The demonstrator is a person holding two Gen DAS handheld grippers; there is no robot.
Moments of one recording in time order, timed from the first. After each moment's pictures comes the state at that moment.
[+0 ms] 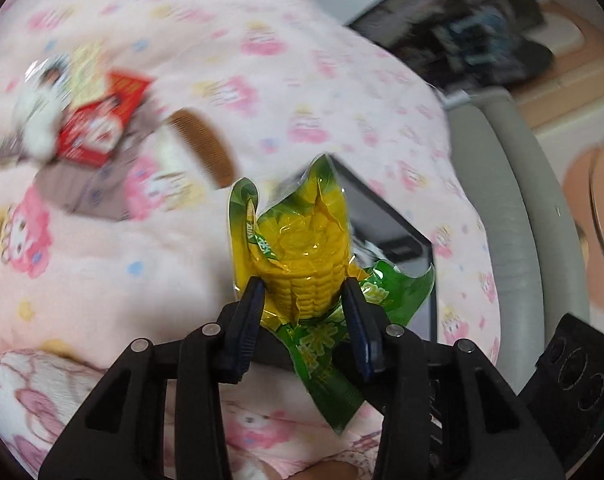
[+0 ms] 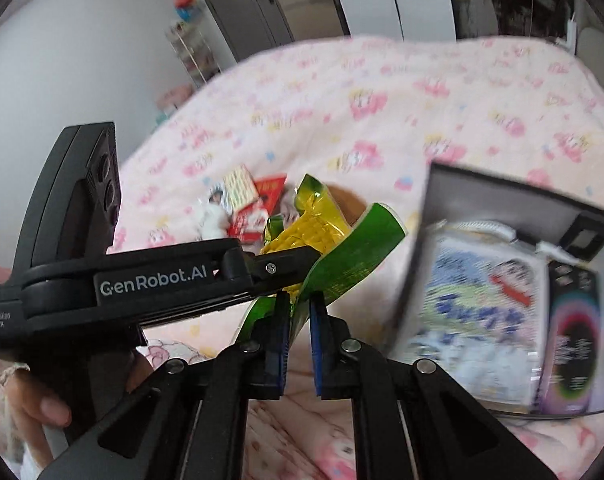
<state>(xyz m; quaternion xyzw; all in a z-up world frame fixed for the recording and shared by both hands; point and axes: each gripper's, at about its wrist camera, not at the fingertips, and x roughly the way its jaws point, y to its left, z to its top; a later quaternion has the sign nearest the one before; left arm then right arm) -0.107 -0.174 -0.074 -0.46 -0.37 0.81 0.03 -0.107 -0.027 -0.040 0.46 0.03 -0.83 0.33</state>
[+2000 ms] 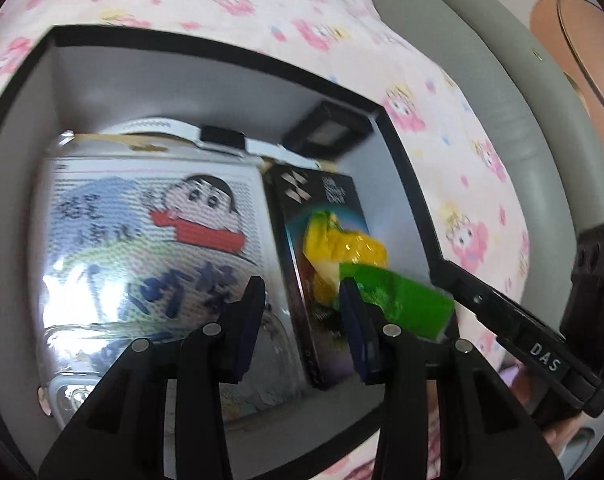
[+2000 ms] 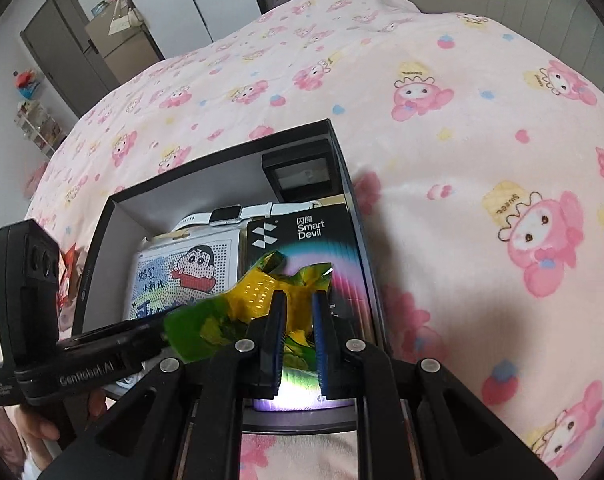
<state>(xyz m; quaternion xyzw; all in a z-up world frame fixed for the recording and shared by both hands) -0.199 0.003 -0.140 -0.54 -0.25 0.78 0.18 -0.190 0.212 -0.093 0.51 -0.09 -0.85 0.07</state>
